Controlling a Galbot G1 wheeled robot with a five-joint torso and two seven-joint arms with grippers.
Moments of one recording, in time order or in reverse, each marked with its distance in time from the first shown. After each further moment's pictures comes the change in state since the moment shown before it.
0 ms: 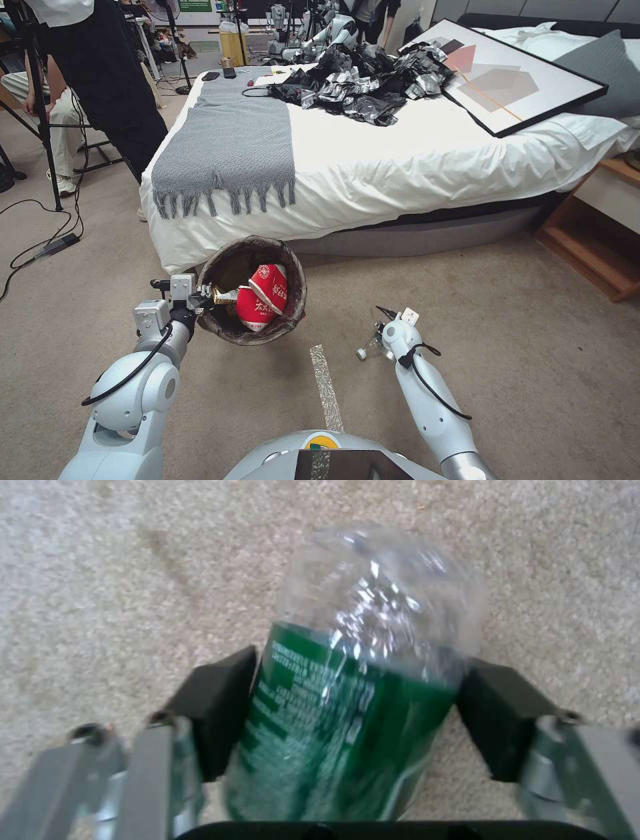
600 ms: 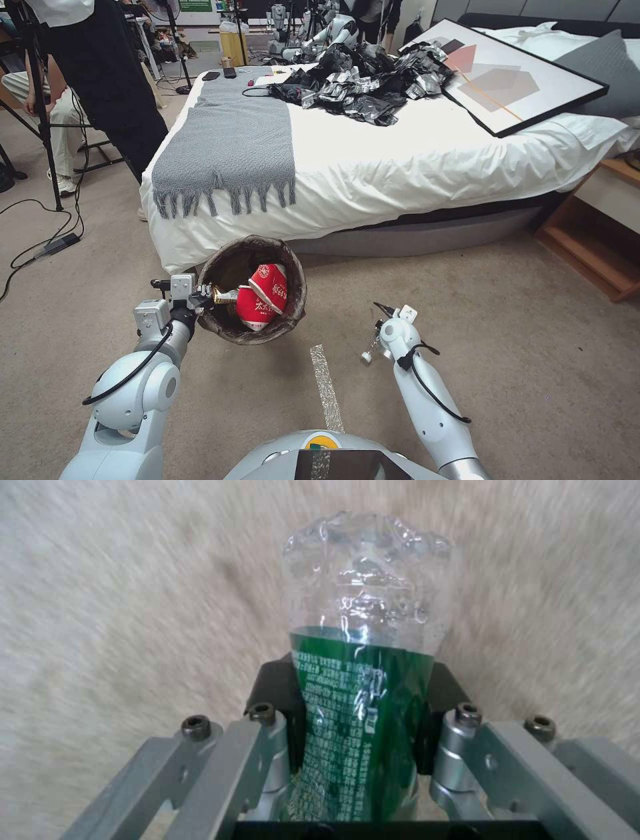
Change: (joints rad) left arm -0.004 -0.002 -0.002 0.005 0.000 -0.002 0.003; right arm -0.017 0.012 -0.003 0.066 0.003 -0.007 0.019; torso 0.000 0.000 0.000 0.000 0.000
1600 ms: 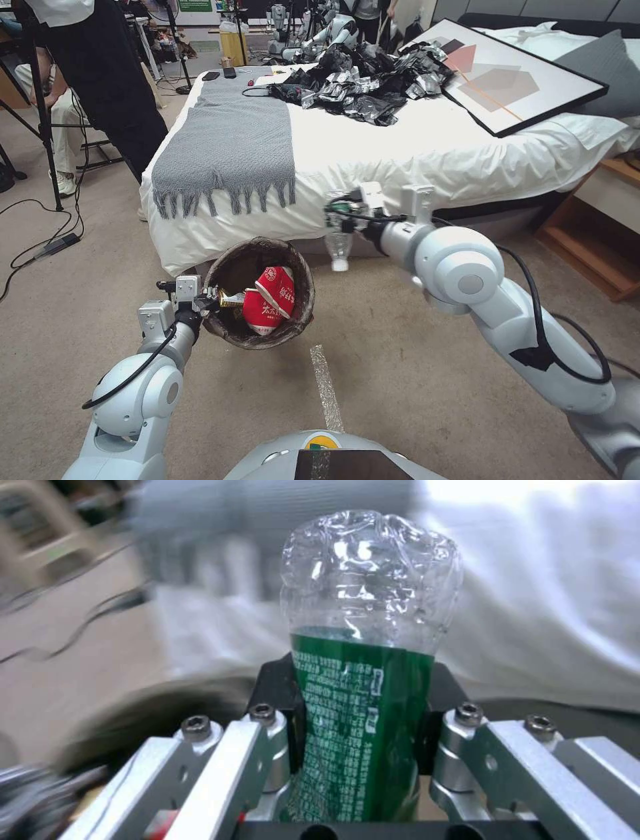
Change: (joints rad) left arm 0.011 -0.005 0.029 -0.040 -0.023 0.058 -0.026; right arm 0.642 -0.528 -0.600 0.948 0.677 -0.233 0.136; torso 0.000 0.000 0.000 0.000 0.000
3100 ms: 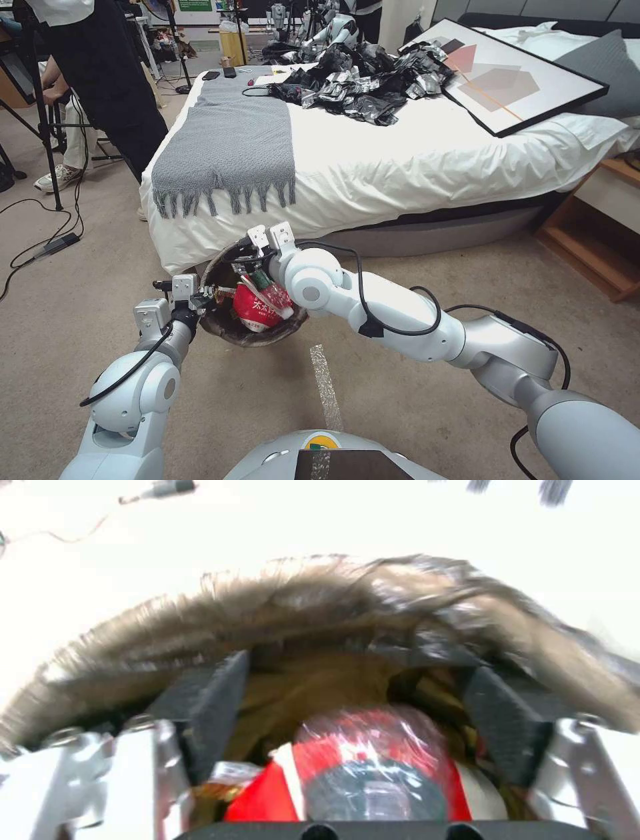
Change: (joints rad) left arm -0.014 -0.006 -0.027 0.010 -0.008 0.001 0.010; right arm 0.112 0.332 -0.395 -0.393 -0.249 0.069 -0.084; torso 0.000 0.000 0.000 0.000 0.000
